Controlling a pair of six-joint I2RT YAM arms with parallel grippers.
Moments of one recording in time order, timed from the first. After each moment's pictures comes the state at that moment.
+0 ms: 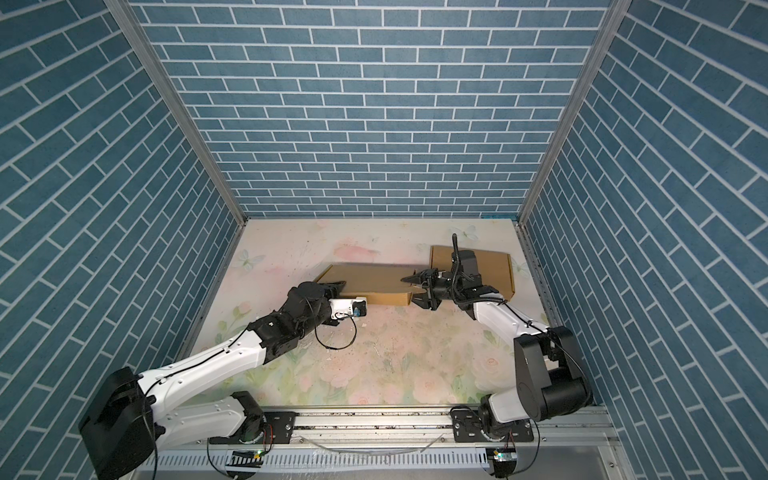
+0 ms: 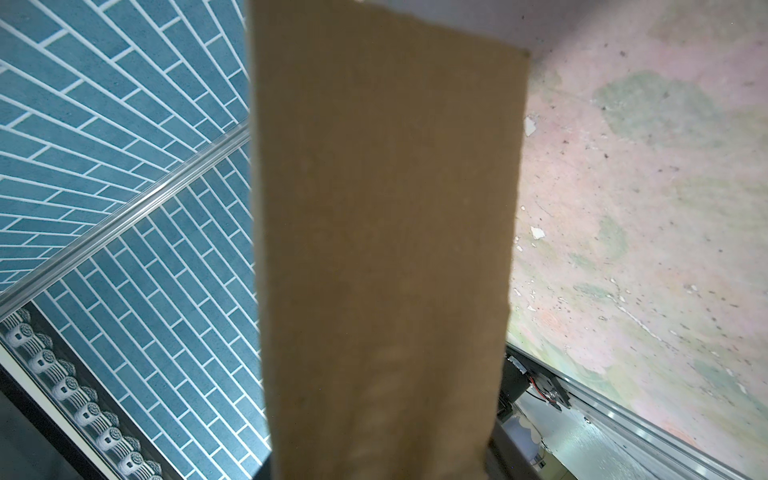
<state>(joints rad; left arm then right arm) -0.74 1.17 0.67 -0.01 -0.20 1.08 0.32 1.44 0.81 0.00 -0.96 1.58</state>
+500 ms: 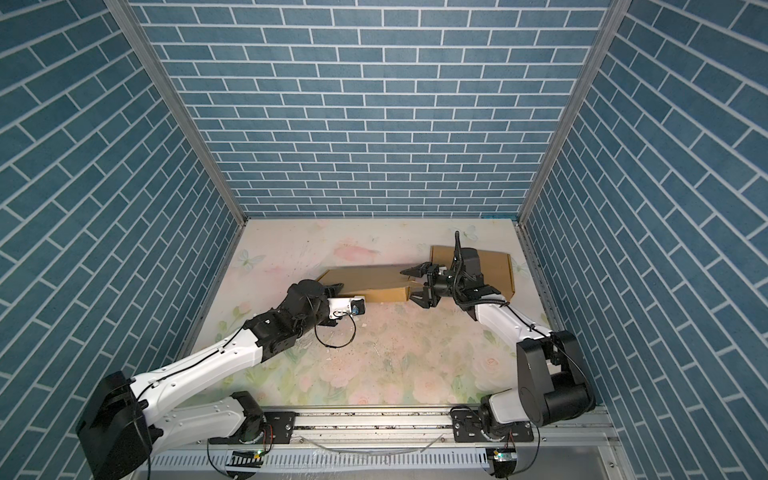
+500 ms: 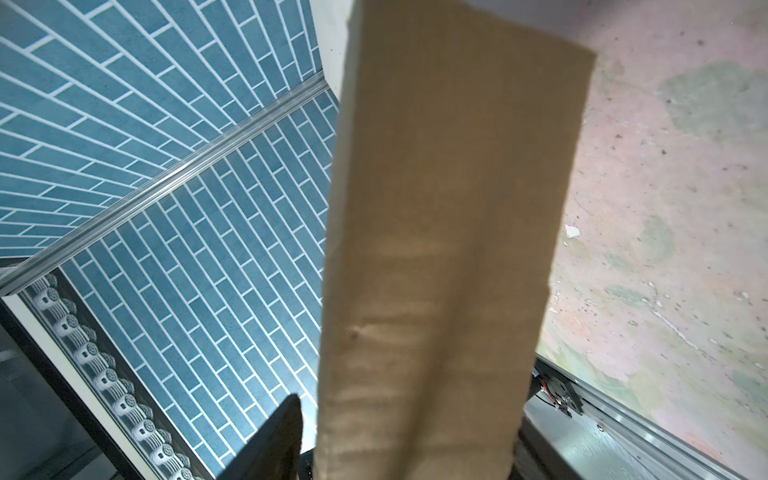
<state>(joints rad) -0.74 1.15 0.73 -0.15 -0.20 1.01 0.31 1.41 0.80 0.08 -0.98 1.60</state>
